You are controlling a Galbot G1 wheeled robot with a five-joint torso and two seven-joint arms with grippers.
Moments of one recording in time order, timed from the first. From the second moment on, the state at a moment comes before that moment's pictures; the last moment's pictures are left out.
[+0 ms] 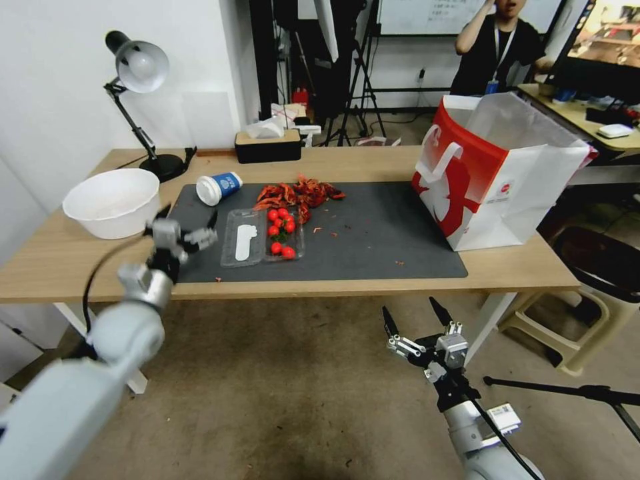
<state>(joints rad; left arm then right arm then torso) 0.92 -0.76 -0.26 -1.68 -0.69 -0.08 -0.03 -1.67 1.13 0.34 2.06 0.30 0.31 0.07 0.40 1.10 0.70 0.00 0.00</state>
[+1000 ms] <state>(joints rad) 0.20 -0.80 0.18 -1.04 -0.75 0.06 0.53 -1.69 1.13 0.34 2.07 0.28 0.29 0.07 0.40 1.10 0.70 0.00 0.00</state>
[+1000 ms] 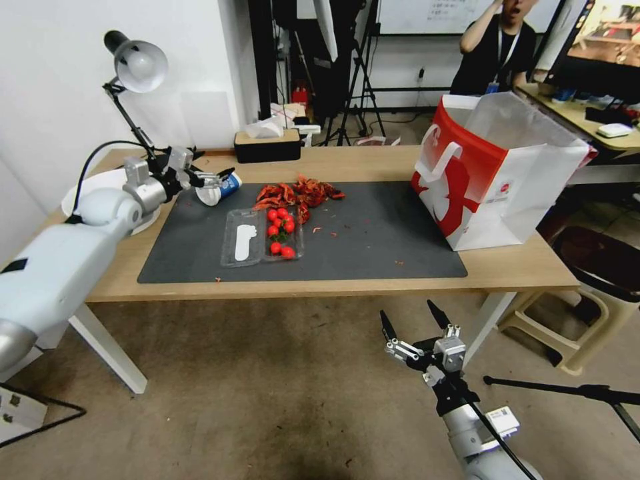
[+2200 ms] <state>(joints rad) 0.09 -0.89 0.23 -0.73 -0.60 0.14 0.67 -1.73 1.14 0.35 2.07 0.27 0.29 0.07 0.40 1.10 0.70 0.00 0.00</state>
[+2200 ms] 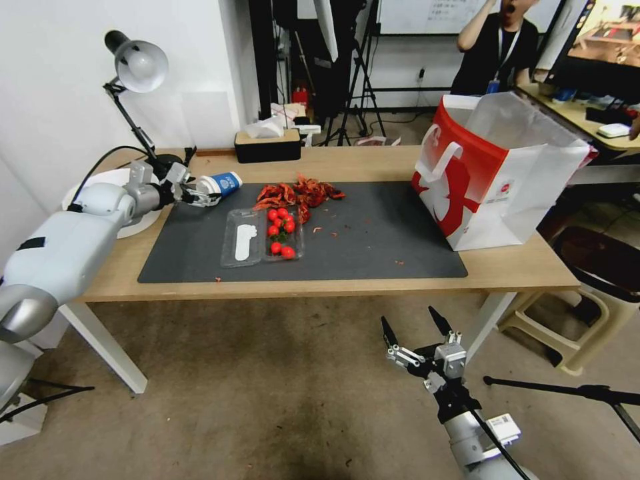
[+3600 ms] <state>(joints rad) 0.12 -0.89 0.21 -0.88 -0.71 0.11 0.77 -1.73 1.14 0.35 2.08 0.27 0.29 0.08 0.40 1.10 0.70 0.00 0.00</state>
